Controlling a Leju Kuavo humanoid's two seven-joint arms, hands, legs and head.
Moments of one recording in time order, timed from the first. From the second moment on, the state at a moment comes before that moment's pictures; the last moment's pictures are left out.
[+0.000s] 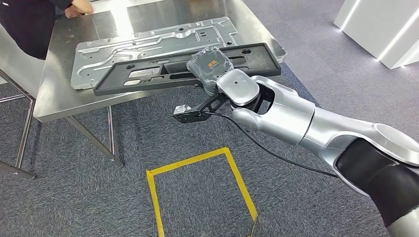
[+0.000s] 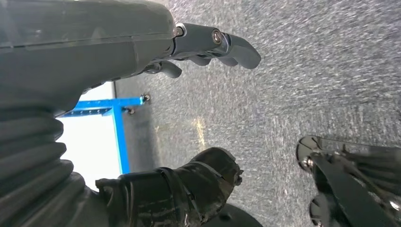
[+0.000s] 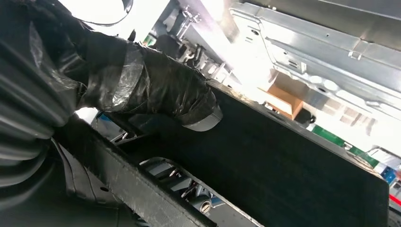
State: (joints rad) left arm -0.13 0.08 -1.21 -0.20 0.98 0.31 0.10; right arm -1.26 -0.21 1.24 -1.26 0.78 0.17 0.38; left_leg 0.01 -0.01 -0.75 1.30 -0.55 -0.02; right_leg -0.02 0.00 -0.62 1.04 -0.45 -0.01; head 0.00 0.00
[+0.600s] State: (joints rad) left arm -0.13 0.08 -1.21 -0.20 0.99 0.31 0.10; right arm -1.25 -0.20 1.24 -1.24 0.78 0.17 0.36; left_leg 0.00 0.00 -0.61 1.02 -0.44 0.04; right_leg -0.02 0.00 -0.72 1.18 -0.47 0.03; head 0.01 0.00
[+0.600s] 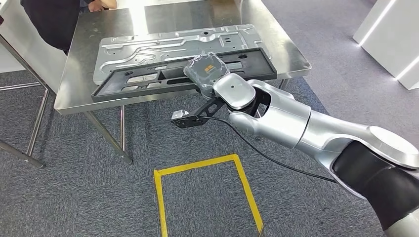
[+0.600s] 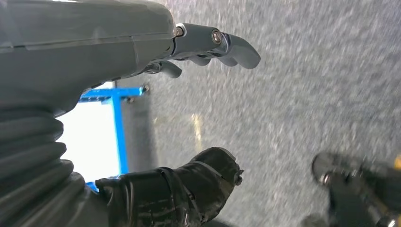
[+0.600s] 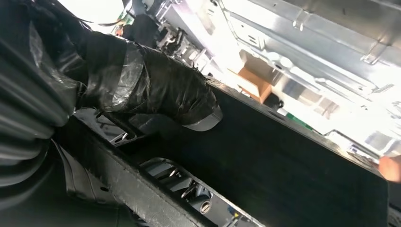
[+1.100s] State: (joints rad) left arm -0.12 0.08 -1.21 -0.20 0.99 0.31 0.10; right arm -1.25 -0.20 1.24 -1.24 0.78 0.17 0.36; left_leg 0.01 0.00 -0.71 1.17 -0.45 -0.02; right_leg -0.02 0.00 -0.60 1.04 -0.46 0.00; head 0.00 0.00
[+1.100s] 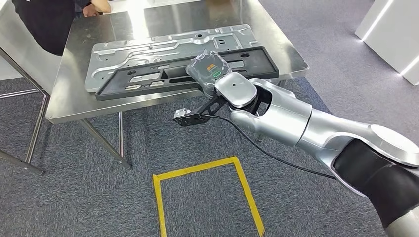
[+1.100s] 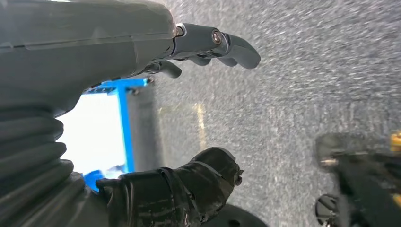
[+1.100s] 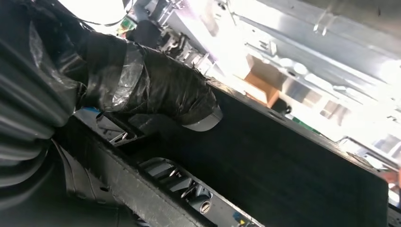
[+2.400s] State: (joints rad) left arm -0.12 0.09 -1.21 -0.20 0.98 0.34 0.09; right arm -1.34 -0.23 1.23 -1.24 0.76 0.22 0.41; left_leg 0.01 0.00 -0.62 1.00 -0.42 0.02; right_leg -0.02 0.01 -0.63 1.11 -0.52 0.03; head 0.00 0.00
